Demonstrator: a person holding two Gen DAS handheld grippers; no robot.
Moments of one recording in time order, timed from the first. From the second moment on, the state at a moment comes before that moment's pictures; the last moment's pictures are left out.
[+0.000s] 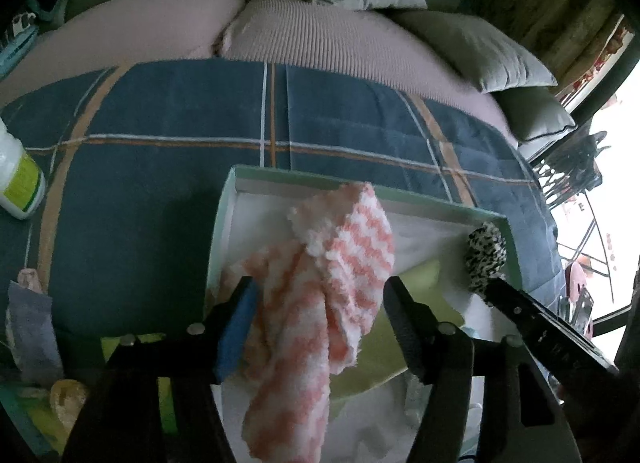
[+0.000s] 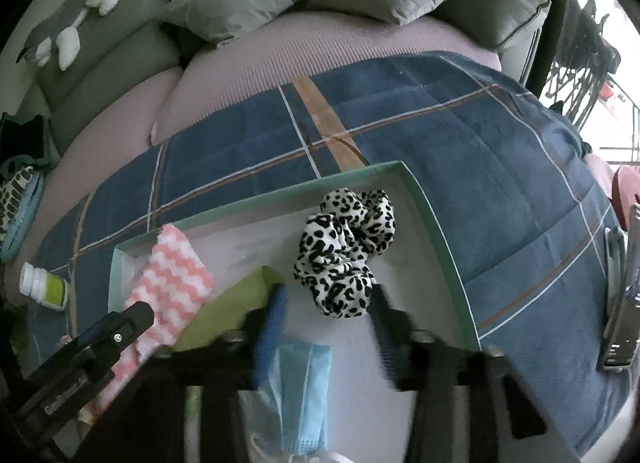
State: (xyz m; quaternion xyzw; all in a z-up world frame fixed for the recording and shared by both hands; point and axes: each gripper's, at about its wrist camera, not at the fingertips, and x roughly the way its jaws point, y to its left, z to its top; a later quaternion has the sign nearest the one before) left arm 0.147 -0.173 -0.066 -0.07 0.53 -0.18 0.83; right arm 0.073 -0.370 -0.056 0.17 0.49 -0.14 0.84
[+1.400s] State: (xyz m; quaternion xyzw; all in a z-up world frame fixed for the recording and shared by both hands) left arm 0.150 -0.012 -0.031 -0.15 0.47 0.01 0.87; right arm 0.093 -0.296 -0.044 0.12 0.47 -0.07 0.87
